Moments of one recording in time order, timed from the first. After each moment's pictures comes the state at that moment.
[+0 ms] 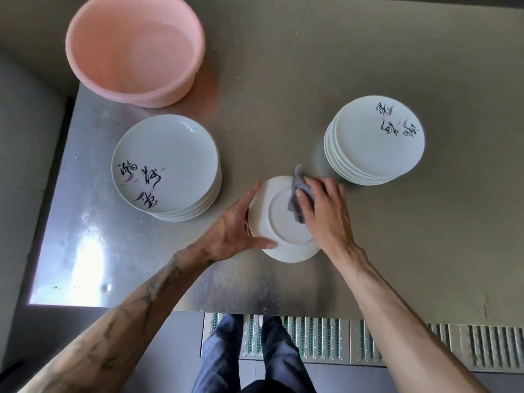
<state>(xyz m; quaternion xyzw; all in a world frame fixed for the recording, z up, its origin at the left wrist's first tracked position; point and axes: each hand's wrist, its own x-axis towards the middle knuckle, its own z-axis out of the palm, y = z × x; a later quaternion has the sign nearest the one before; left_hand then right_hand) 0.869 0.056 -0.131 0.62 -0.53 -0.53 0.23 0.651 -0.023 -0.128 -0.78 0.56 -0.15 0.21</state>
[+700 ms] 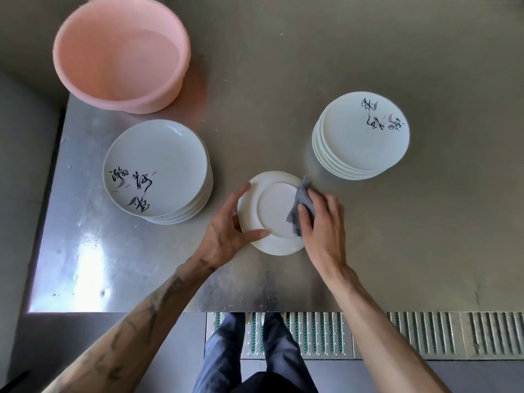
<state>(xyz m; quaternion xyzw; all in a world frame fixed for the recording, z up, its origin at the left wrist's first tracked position) 0.852 0.070 -0.121 0.64 -0.45 -0.52 0.35 0.638 0.018 -0.129 -0.69 0.65 -0.20 0.27</state>
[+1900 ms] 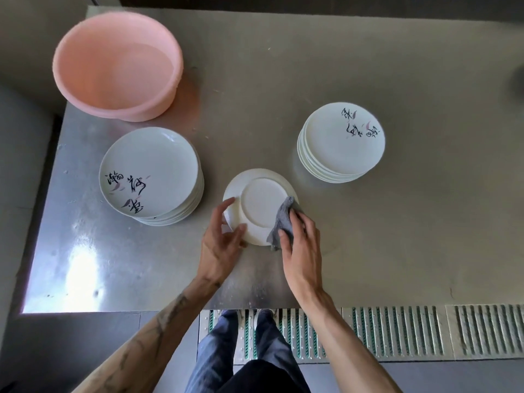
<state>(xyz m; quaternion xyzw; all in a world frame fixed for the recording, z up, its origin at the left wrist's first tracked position) 0.820 0.098 -0.122 0.70 -0.39 -0.42 0.43 0.644 0.068 -0.113 -0.67 0.65 -0.19 0.31</state>
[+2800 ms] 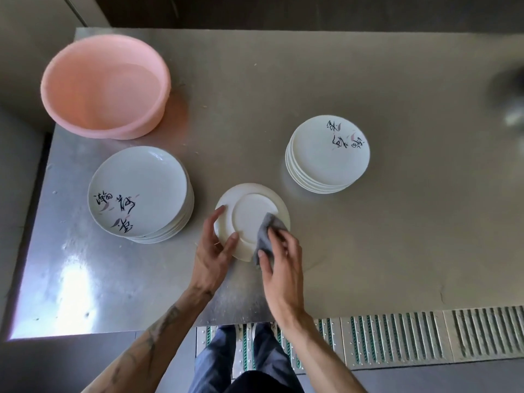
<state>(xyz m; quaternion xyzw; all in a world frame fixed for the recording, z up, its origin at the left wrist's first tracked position) 0.821 0.087 -0.120 0.68 -0.36 -0.46 0.44 0.660 0.083 -0.102 -0.66 0.64 -0.22 0.33</state>
